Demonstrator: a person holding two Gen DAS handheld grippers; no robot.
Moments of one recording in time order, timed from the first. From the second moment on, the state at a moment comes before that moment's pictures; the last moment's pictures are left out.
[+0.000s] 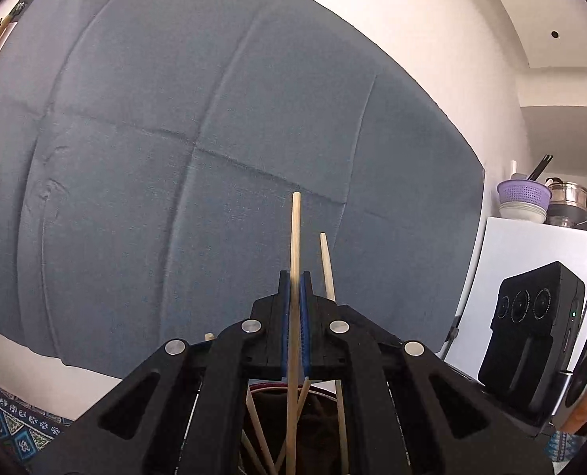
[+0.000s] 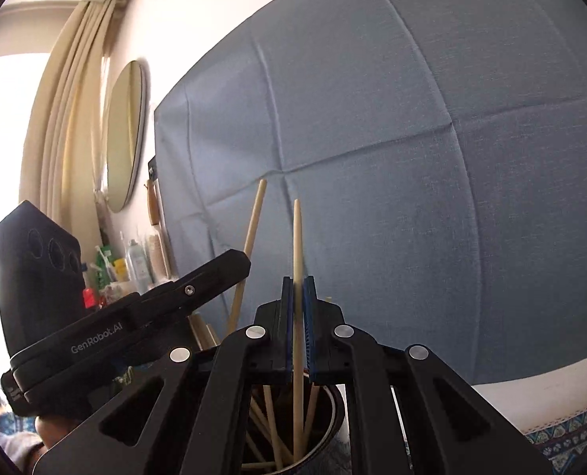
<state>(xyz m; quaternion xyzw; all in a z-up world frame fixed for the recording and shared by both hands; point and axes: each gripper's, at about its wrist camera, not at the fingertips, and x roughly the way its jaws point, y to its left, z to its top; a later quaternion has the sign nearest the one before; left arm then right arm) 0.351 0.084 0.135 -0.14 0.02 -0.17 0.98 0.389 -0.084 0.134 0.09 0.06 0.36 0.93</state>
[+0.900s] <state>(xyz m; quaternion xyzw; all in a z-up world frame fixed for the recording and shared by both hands) 0.286 0.092 0.173 -0.12 0.04 -0.13 0.98 0.328 -0.125 0.181 0.09 0.04 0.29 0.95</state>
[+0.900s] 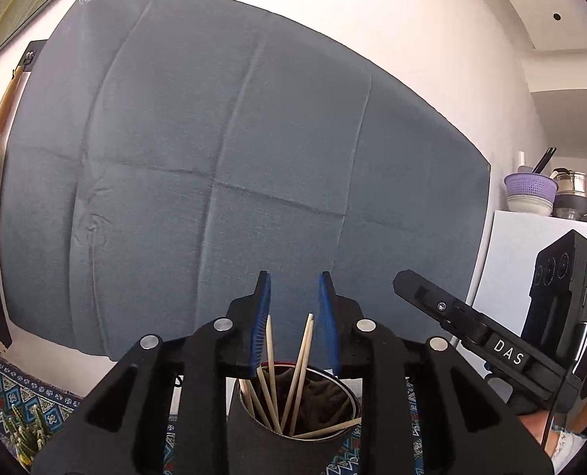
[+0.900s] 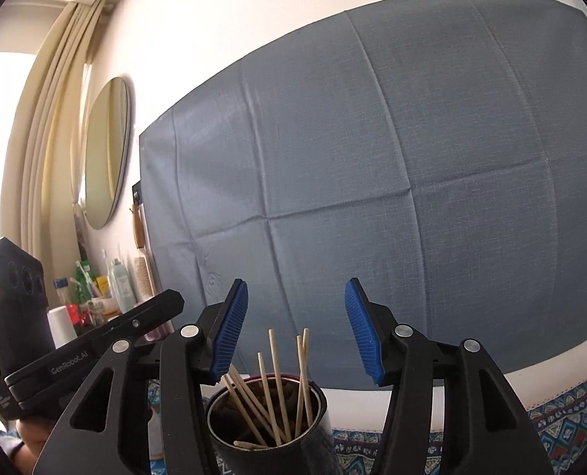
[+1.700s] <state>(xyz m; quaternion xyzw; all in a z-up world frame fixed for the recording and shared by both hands) 0.203 0.098 0.177 -0.09 0.10 -0.06 0.99 0.224 -0.151 0.203 0.06 0.05 0.29 0.95</state>
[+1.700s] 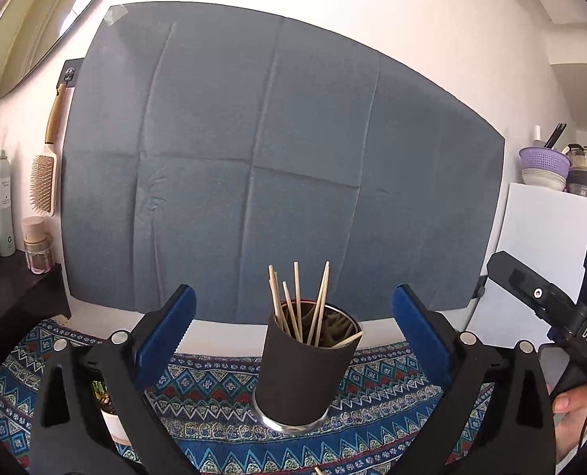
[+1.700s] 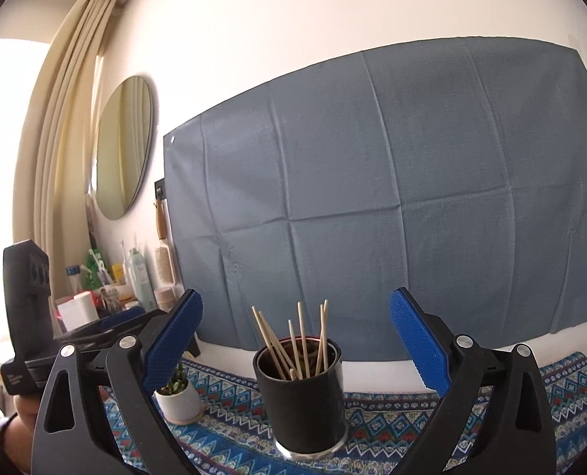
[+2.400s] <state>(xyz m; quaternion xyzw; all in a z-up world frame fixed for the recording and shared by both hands) 0.217 0.089 0.072 -0.04 0.33 0.00 0.94 0.215 -0.147 0.088 -0.01 0.32 0.24 0.91</state>
